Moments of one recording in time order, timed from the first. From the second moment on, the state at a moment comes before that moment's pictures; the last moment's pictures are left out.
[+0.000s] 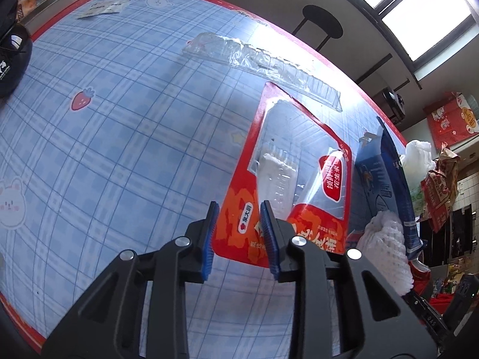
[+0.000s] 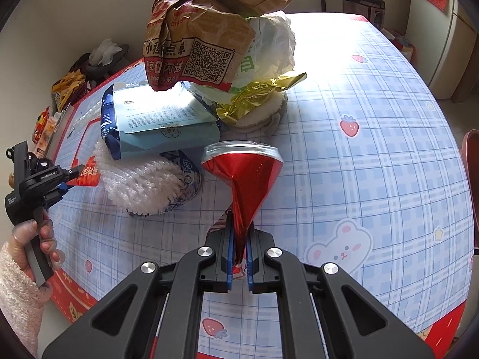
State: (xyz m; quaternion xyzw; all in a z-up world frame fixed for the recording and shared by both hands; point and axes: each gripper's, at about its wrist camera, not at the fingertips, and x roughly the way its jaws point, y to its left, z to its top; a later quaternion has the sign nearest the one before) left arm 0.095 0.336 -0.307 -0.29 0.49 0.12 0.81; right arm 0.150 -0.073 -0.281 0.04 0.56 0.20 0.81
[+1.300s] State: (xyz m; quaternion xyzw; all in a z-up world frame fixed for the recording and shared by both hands) left arm 0.041 0.215 -0.168 -0.21 0.42 0.06 0.88; right arm 0.103 -0.152 -0.204 0.13 0.47 0.16 0.86
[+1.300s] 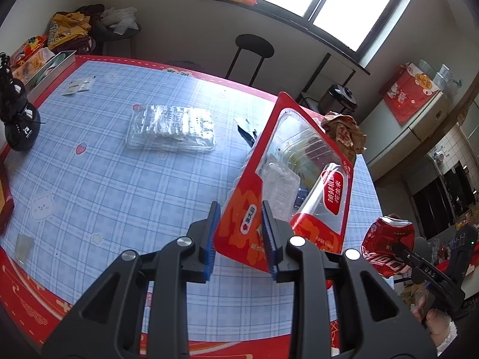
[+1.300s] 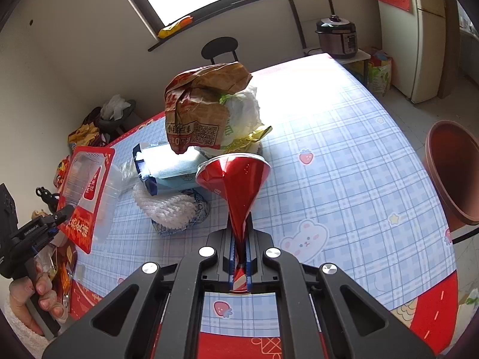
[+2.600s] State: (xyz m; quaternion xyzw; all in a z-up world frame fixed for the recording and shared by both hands) left arm 0.182 -0.197 -0.179 -0.05 0.47 -0.14 0.87; right arm 0.090 -0.511 -0.186 0.22 0.40 0.02 0.89
